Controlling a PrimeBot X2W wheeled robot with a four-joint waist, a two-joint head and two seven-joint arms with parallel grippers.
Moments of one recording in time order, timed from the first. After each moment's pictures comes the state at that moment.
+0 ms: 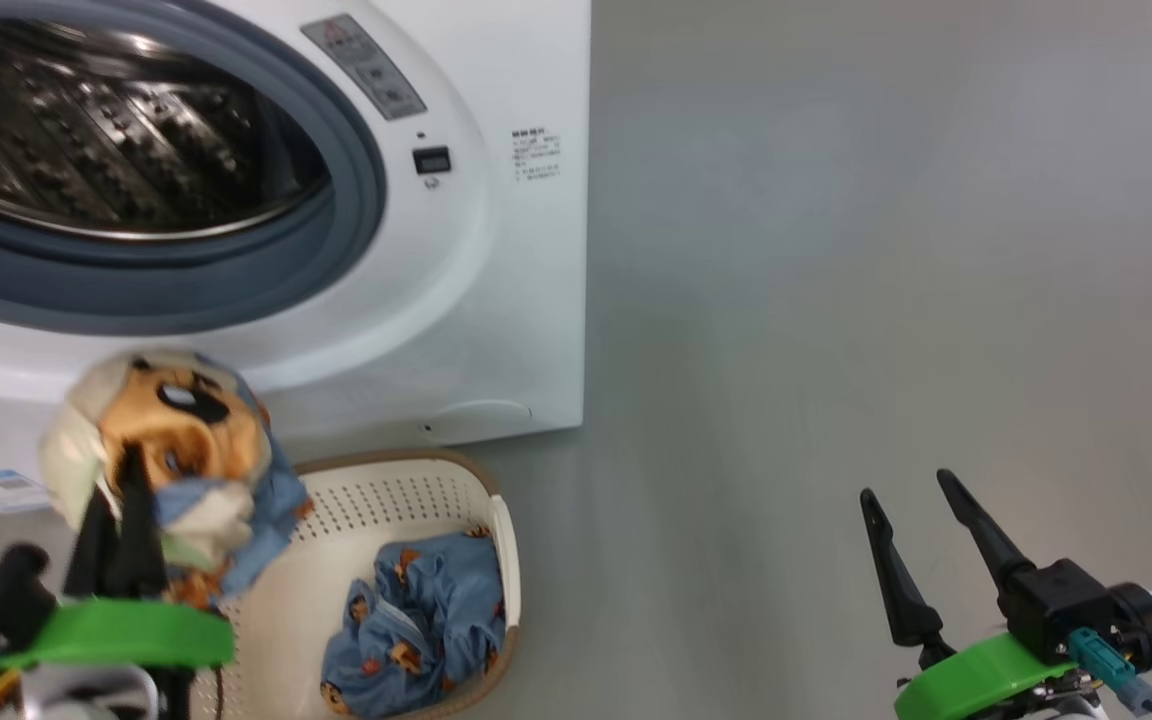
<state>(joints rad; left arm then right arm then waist) -0.12 0.08 0.06 0.16 -0.34 -0.07 -0.25 -0.01 -0.05 -0.01 0.08 0.02 0.13 -0.21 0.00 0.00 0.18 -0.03</state>
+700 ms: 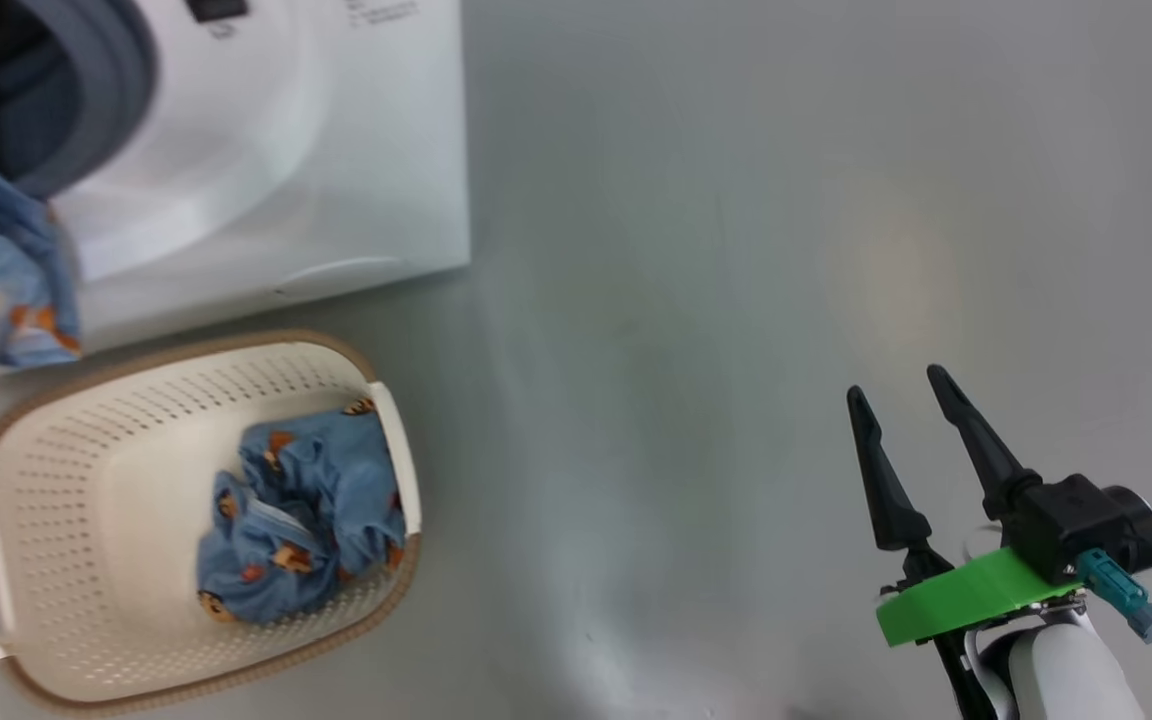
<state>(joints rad) -0.85 0.32 0.13 0.45 -0.39 -0.10 -0.16 -0.17 -0.05 0.01 0.09 0.07 0.13 -0.24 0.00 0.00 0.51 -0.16</state>
